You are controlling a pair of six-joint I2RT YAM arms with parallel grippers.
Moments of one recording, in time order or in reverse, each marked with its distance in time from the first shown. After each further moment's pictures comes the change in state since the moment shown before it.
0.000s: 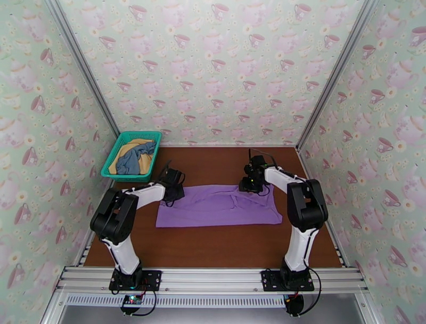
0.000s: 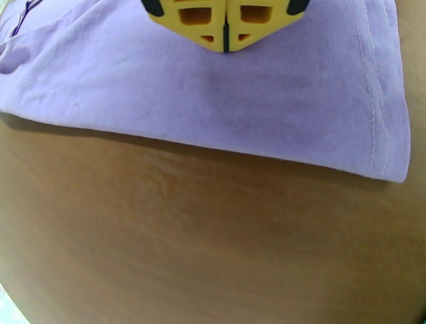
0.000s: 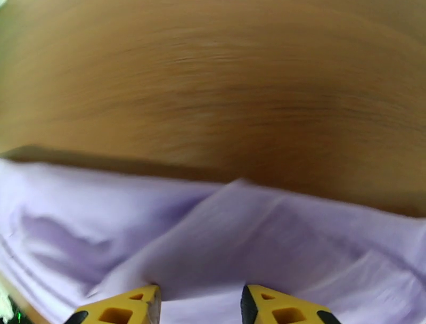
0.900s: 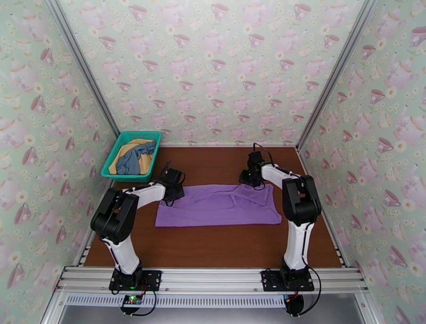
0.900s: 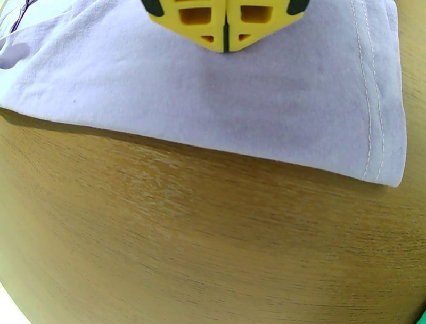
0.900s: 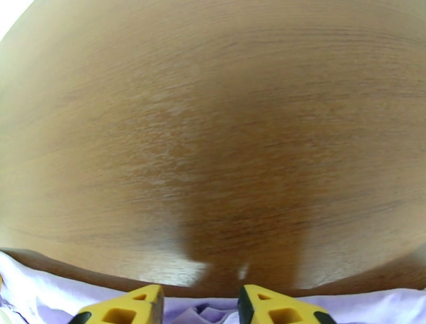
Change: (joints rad) left arm -0.002 0.001 0.000 0.000 -0.007 -0.006; right arm 0.014 0.082 0.090 0.117 0.074 0.182
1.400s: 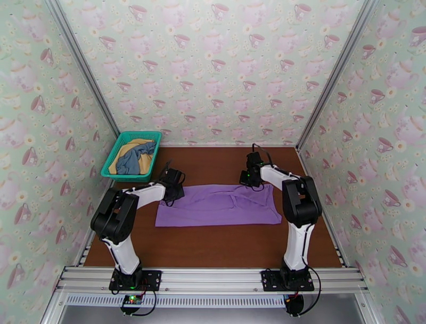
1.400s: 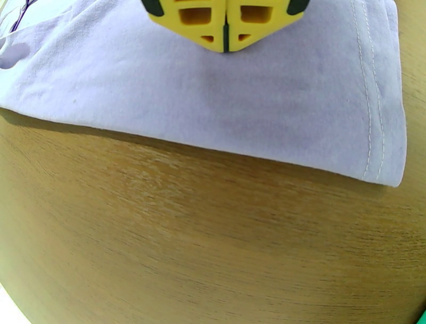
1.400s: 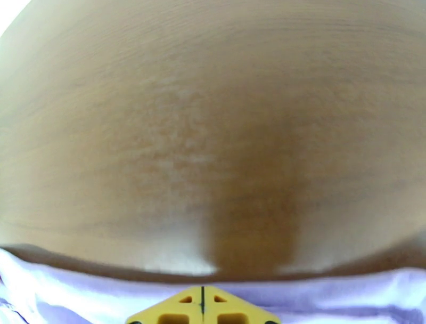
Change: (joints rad) left arm -0.001 0.000 0.000 0.000 0.000 0.000; right arm 0.028 -0.075 -0.069 -0.008 0.045 0.015
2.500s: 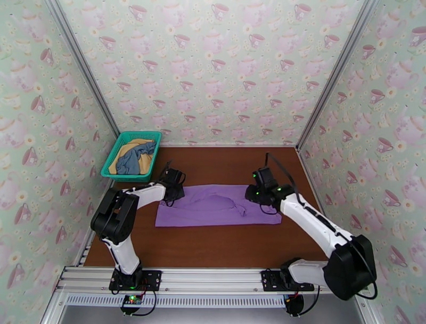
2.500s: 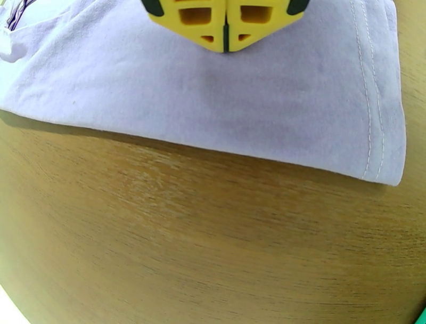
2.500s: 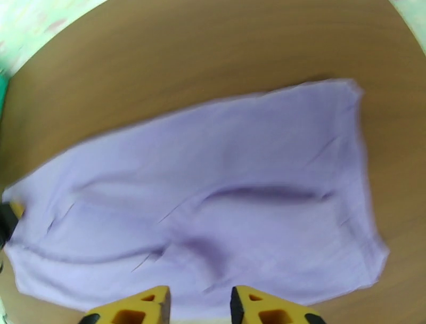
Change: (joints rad) left arm -0.004 -0.002 -0.001 -0.001 -0.010 0.012; right arm 0.057 -0.598 -0.372 -0.120 0.153 0.138
